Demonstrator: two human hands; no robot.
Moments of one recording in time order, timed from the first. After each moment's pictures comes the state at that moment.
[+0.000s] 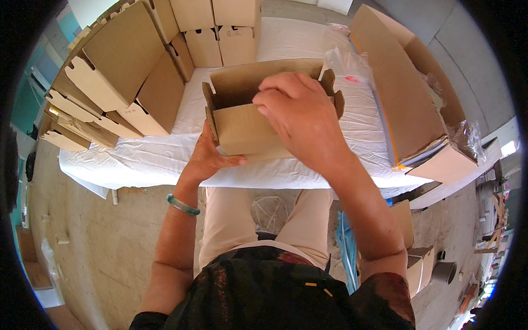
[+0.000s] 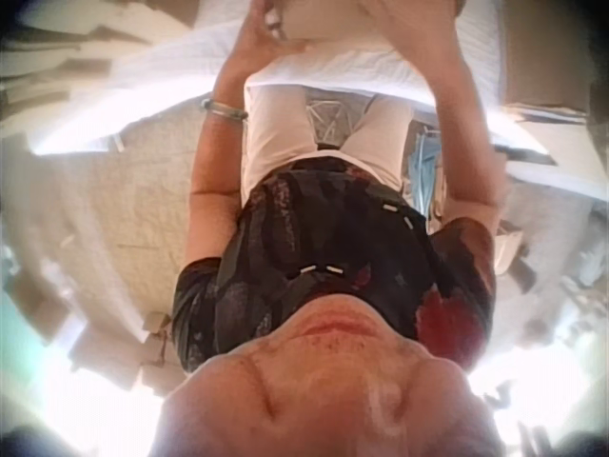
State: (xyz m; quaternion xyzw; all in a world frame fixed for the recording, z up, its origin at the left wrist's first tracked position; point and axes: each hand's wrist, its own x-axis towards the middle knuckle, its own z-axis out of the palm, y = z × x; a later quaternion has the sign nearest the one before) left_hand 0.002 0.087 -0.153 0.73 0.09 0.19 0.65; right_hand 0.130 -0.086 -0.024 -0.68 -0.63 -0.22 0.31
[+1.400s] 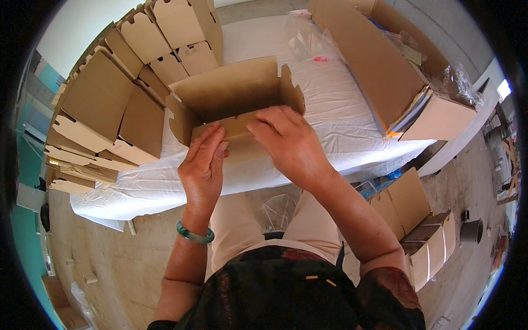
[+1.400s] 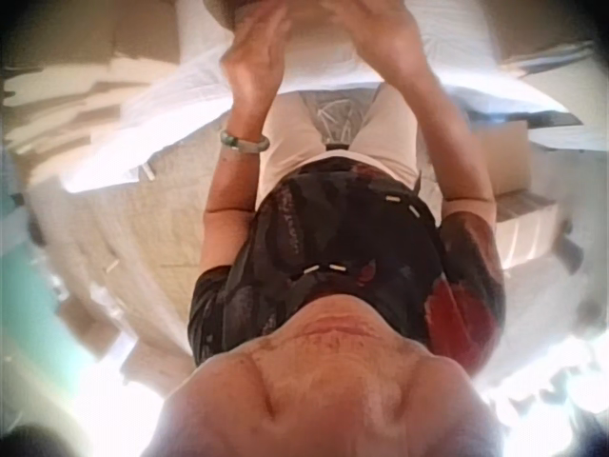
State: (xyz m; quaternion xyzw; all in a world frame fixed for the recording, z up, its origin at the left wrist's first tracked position) left_hand 0.012 0.016 -0.110 0.85 0.03 0.44 0.29; right_hand 0.126 -0.140 -0.078 -0.72 -0.55 -0.26 0.34
